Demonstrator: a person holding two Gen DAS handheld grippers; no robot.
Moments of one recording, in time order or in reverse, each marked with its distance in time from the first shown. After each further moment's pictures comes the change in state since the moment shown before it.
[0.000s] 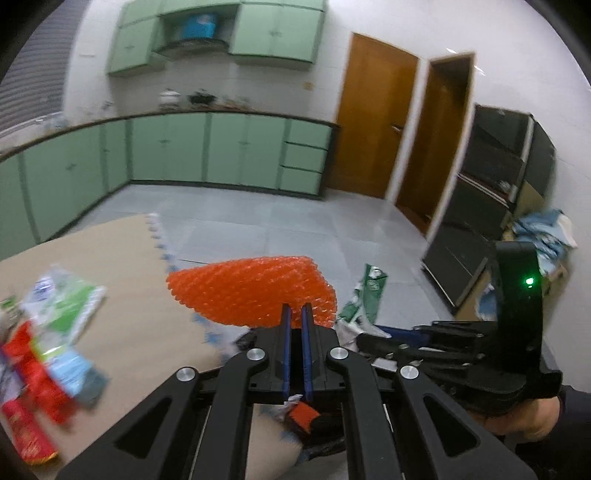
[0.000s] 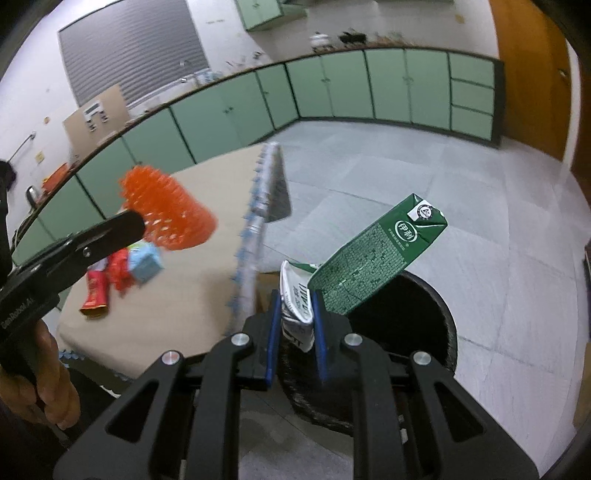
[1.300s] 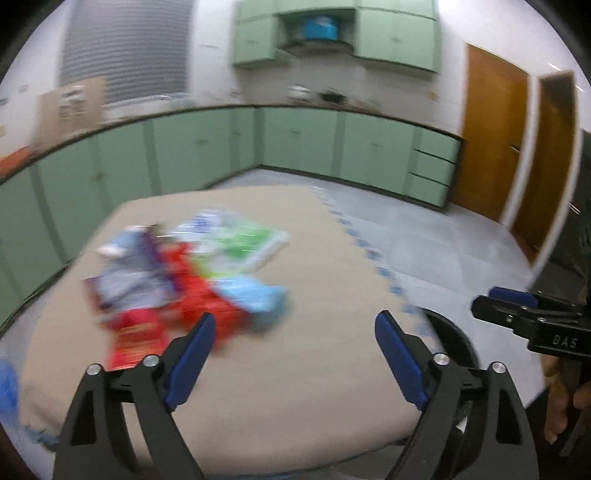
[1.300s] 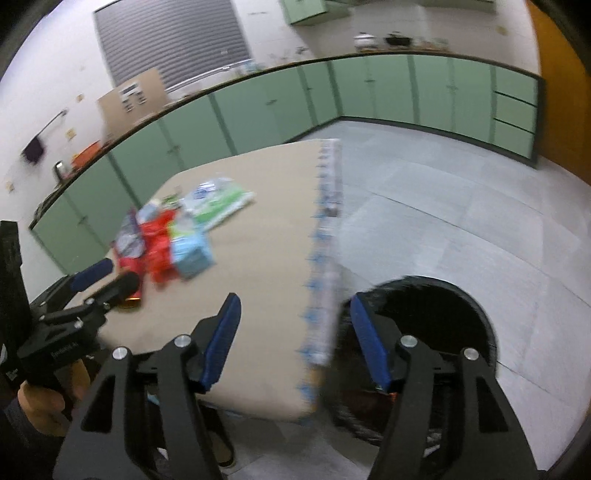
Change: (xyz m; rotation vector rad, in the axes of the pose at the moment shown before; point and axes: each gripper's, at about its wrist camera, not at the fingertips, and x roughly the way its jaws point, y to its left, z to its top) left arm -0.109 0.095 -0.077 -0.231 -0.045 0.547; right arm 0.016 0.100 0.008 -0.148 0.001 0.166
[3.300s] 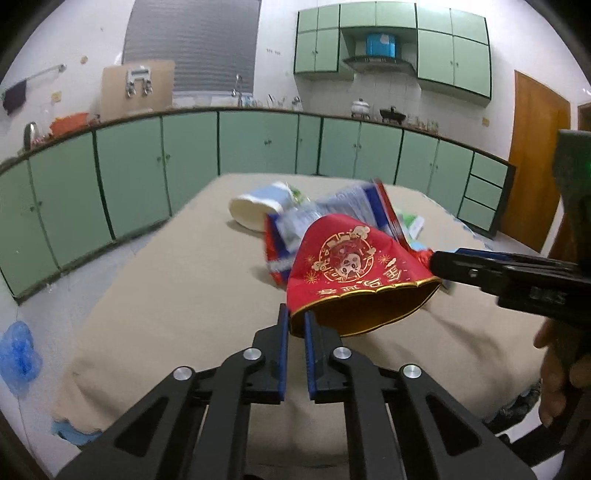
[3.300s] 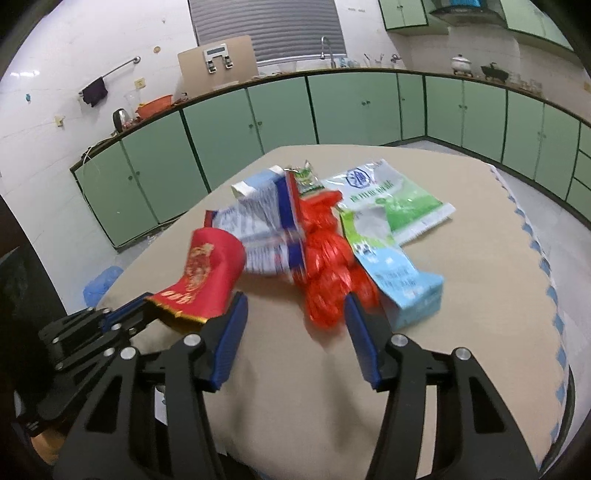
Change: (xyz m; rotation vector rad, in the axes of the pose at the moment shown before) left arm -0.002 0.167 -0.071 -0.091 -0.057 0.118; right arm 0.129 0.189 0.018 -0.217 -0.011 0.159
